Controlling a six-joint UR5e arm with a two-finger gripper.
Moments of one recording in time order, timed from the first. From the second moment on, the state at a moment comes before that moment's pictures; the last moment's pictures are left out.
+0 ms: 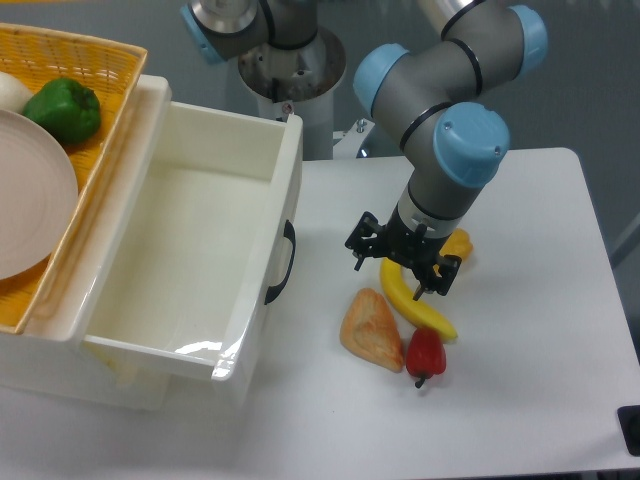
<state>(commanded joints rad) 2.59 -1.92 -1.49 -1.34 1.34 1.02</state>
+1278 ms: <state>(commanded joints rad) 2.55 -1.95 -1.58 -1.21 1.39 1.04</state>
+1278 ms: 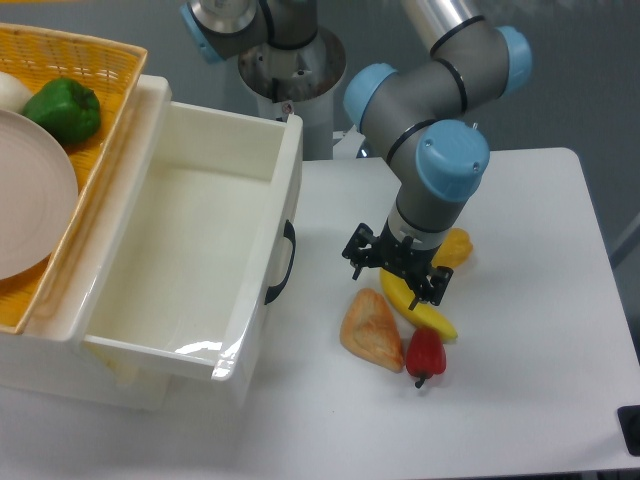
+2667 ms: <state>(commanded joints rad) 2.49 -2.13 -1.57 -1.07 1.47 1.15</state>
